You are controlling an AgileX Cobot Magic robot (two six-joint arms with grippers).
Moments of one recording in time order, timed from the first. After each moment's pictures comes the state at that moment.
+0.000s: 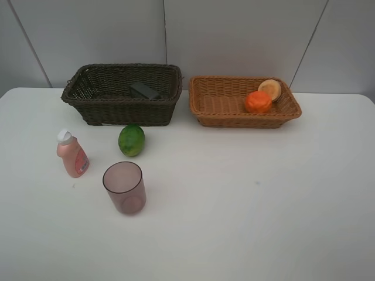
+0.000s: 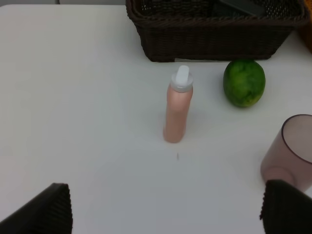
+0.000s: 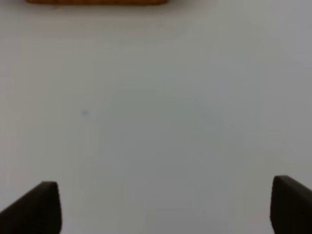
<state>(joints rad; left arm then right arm) -0.01 -0.01 -0.51 -0.02 1.05 -0.05 0.14 0.40 -0.59 -0.09 1.09 0.14</state>
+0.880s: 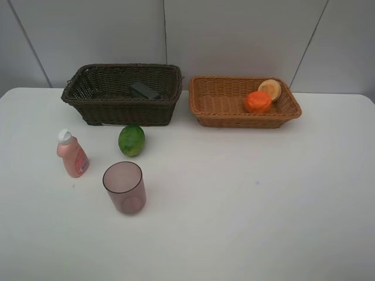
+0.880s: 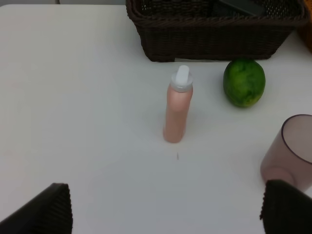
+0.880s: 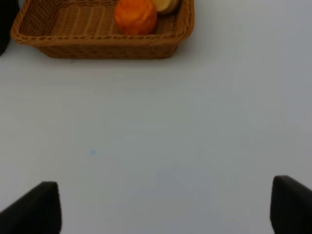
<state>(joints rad) -0.01 -0.01 -0.51 -0.02 1.05 -0.05 0.14 0.14 -0.53 -0.09 1.06 0.14</state>
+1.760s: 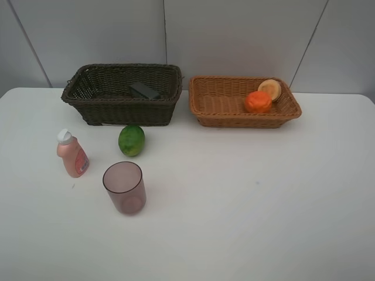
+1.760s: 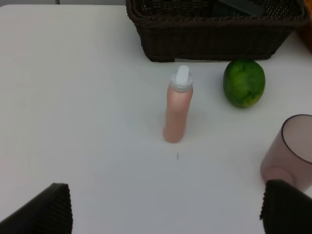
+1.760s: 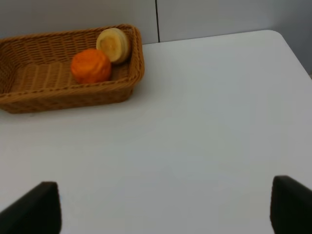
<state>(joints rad) -0.01 -0.01 -0.51 -0.02 1.05 -0.05 -0.02 0.00 -0.53 -0.10 1.06 0.15</state>
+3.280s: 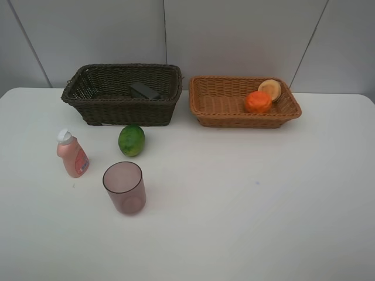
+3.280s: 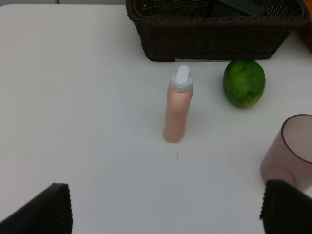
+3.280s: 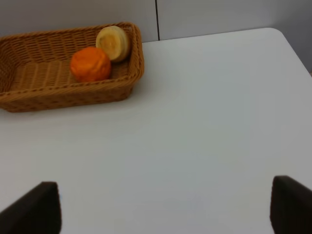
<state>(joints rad) -0.01 -0.01 -0.51 -0.02 1.05 -0.05 -0.02 0.00 -0.53 -0.10 1.06 0.15</state>
